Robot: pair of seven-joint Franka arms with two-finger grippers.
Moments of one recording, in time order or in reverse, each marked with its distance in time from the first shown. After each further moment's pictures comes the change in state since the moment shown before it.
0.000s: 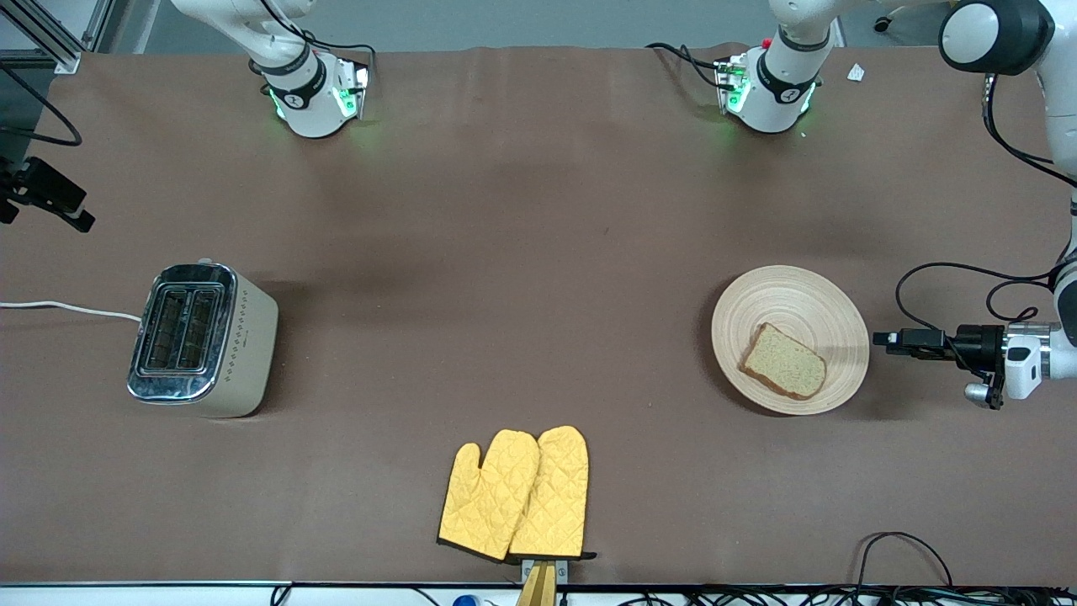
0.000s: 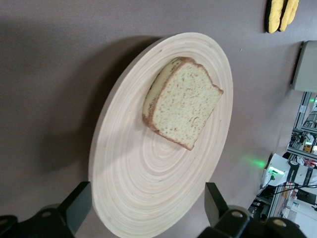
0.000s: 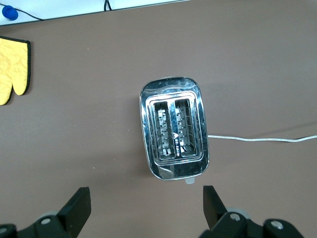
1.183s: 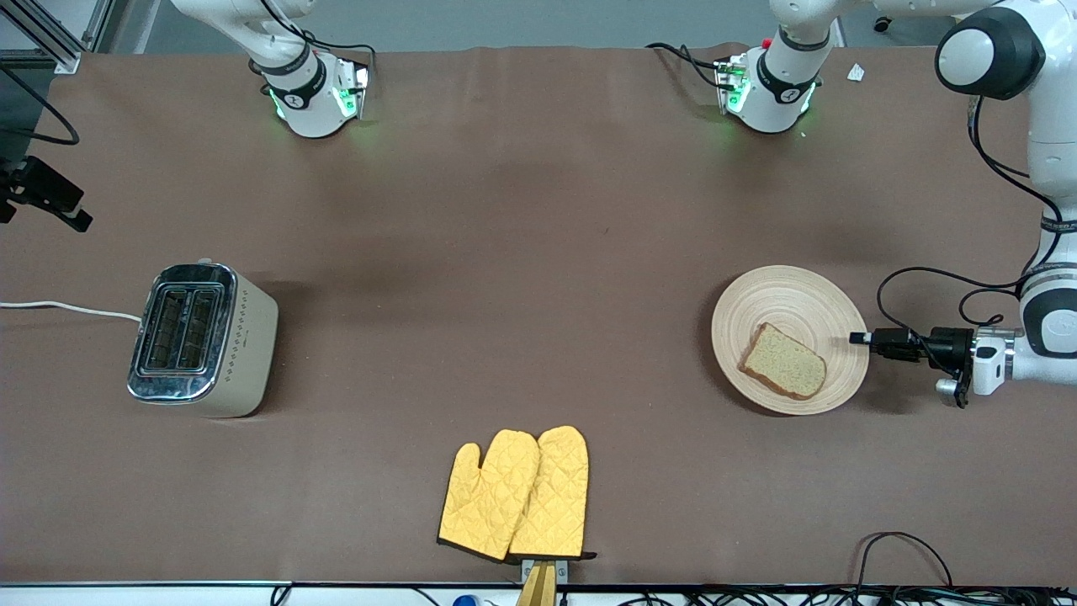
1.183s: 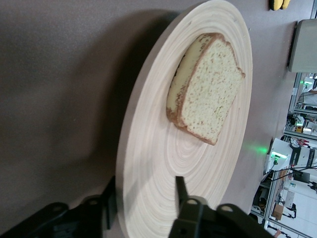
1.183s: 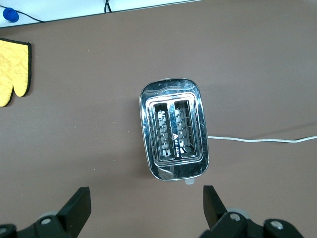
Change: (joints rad) left arm 0.014 0.087 -0.011 -0.003 -0.004 0.014 0.127; right arm 0.000 0.000 -0.001 0.007 0.000 0.000 0.000
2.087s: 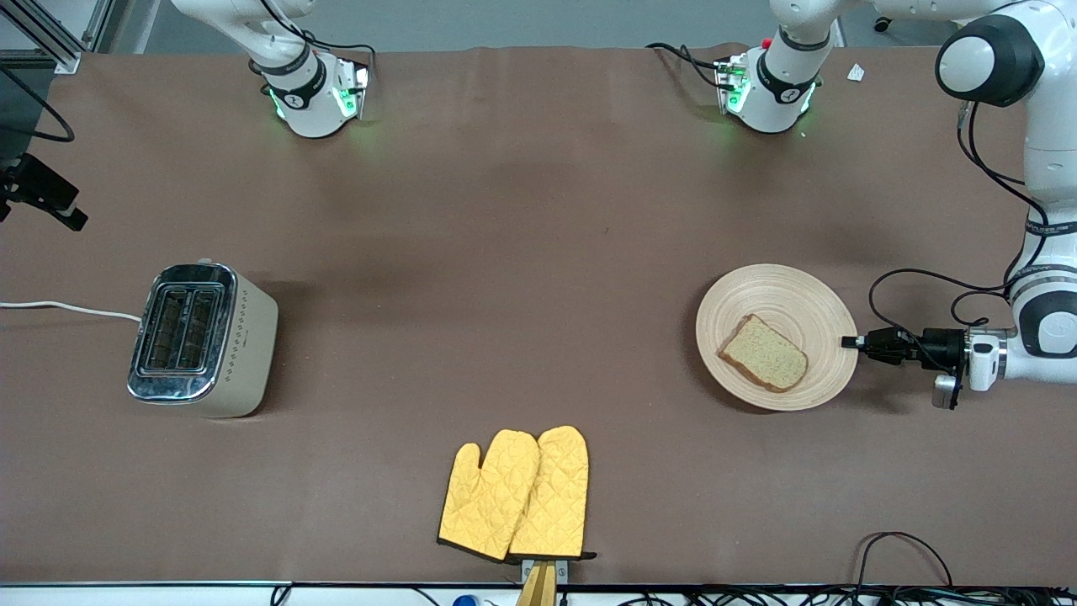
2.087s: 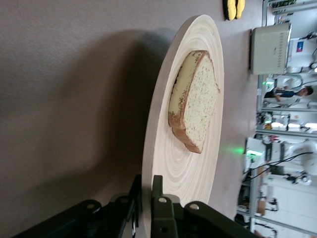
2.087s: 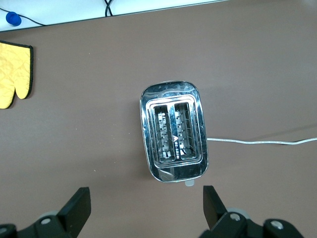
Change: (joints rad) left arm 0.015 0.026 -0.007 0.001 -0.131 -0.060 0.086; right arm 0.000 0.000 0.000 0.010 0.000 0.000 0.000
